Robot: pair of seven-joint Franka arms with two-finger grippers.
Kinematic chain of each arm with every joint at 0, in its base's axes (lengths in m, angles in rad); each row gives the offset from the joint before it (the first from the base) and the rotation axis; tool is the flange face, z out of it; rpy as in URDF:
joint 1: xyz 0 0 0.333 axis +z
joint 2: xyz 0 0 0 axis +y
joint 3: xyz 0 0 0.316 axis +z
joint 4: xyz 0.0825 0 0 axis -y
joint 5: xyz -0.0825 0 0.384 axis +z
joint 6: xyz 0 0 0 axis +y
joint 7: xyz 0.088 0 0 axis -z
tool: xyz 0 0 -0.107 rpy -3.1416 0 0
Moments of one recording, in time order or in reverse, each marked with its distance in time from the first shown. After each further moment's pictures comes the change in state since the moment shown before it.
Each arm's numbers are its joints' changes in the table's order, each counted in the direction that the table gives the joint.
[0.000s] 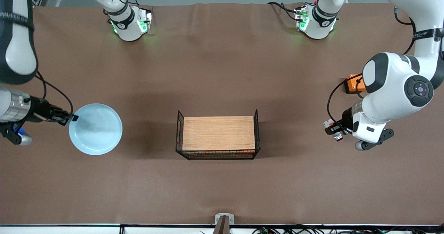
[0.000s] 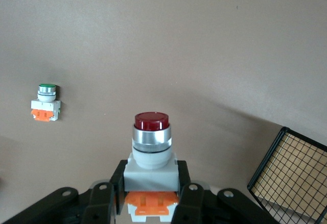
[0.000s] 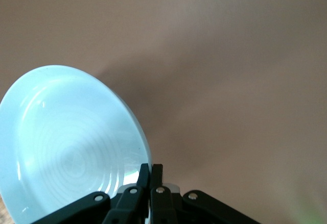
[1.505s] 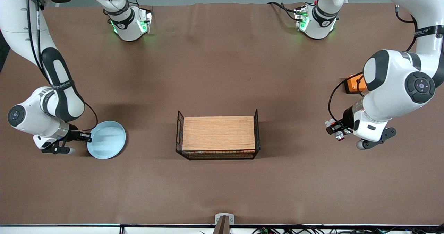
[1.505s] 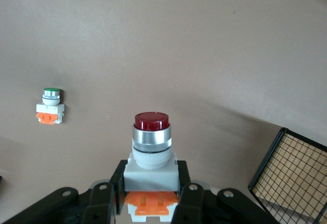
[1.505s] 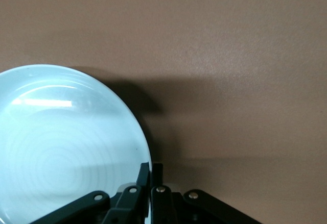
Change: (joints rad) left arm -0.003 -0.014 -0.001 -0.001 0.010 0.000 0.000; right arm -0.147 0.365 -0.013 -0.292 -0.010 -0.805 -0.864
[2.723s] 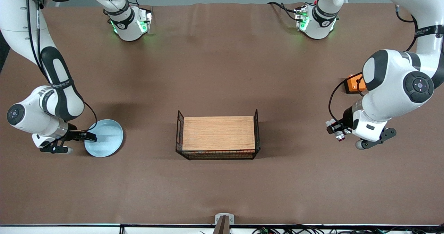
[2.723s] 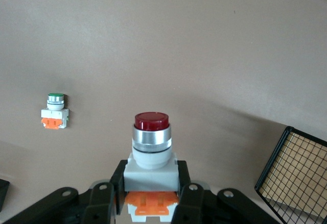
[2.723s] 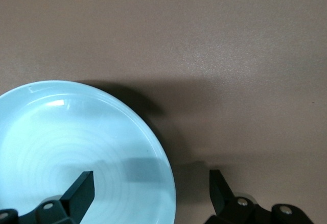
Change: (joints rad) left arm -0.002 -0.002 -0.001 0.000 0.029 0.000 0.013; right arm 0.000 -0.007 -0.003 -0.018 -0.004 -0.016 0.036
